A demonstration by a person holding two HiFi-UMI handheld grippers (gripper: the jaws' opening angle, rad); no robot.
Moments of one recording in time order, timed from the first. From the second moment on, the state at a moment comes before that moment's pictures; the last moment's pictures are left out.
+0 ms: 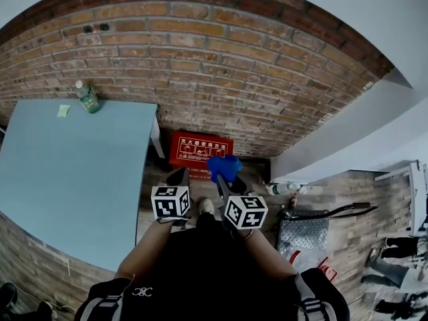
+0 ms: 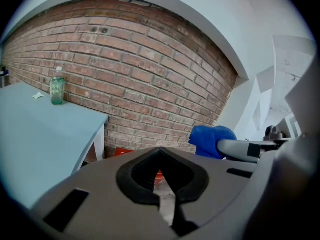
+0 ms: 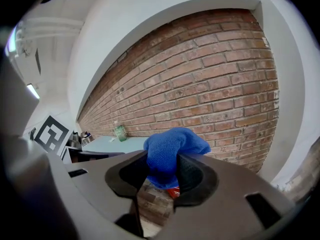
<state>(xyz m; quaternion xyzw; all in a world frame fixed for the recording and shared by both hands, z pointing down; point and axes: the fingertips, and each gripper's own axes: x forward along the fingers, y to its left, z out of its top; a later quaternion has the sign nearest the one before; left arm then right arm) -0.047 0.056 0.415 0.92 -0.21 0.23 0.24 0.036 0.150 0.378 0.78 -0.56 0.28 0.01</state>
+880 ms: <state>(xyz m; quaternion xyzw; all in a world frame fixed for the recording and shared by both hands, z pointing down) 0.053 -0.004 0.440 0.90 -0.25 0.30 0.22 0.189 0.106 0.486 0.74 -0.57 0.34 0.10</state>
